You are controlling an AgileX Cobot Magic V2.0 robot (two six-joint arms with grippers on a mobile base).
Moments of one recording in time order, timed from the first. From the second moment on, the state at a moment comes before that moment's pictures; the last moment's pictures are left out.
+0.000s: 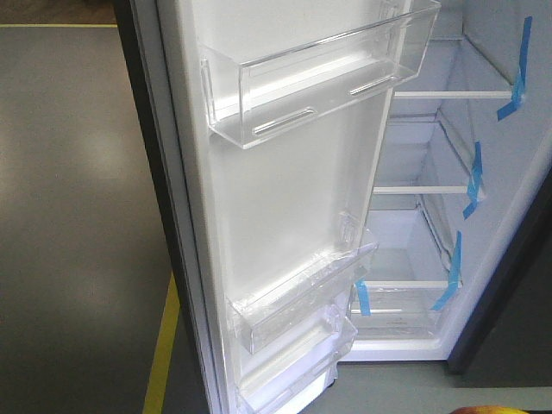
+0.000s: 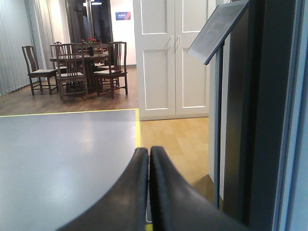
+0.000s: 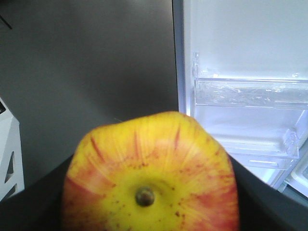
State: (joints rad) left arm -0.02 -0.01 0.03 0.08 0.02 -0.09; right arm 0.01 0.33 -0.49 0.80 1.13 -0.79
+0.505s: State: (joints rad) left arm -0.02 -0.01 0.03 0.08 0.02 -0.09; right arm 0.01 0.33 -0.49 0.80 1.13 -0.79
